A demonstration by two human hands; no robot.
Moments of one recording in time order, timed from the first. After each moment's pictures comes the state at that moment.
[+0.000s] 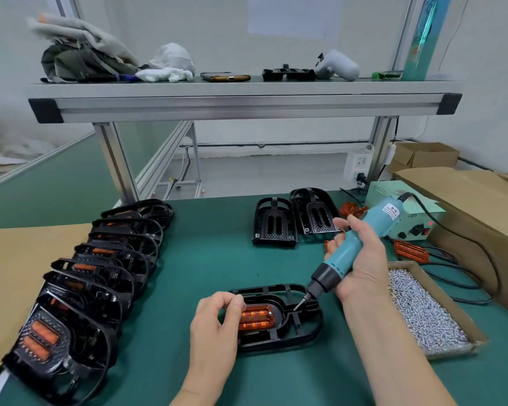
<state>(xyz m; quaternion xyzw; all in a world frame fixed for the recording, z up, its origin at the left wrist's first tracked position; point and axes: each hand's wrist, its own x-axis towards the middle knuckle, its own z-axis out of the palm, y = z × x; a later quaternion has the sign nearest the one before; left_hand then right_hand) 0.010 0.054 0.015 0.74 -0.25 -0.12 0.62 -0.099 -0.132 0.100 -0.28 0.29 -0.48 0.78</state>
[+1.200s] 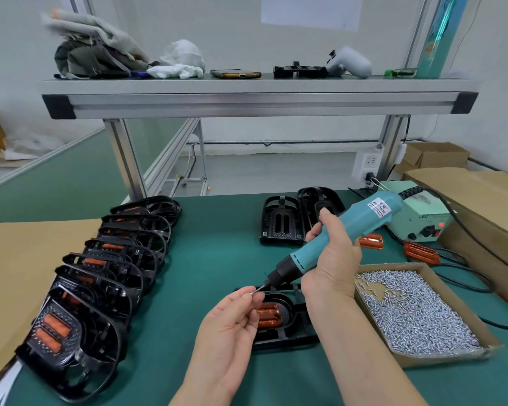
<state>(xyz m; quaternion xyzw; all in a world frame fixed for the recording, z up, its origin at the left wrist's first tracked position) 0.003 0.050 0.037 0.37 0.04 -0.42 0.83 -0.049 -0.082 0.115 -0.25 0.28 -0.59 0.71</state>
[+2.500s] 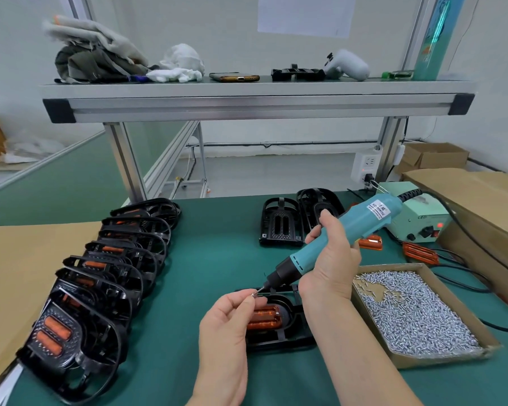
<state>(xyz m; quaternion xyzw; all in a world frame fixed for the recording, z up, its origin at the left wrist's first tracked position) -0.013 0.049 0.041 0.50 -0.07 -0.28 0.82 -0.047 -0.083 0.112 -0.25 0.30 -0.60 0.70</state>
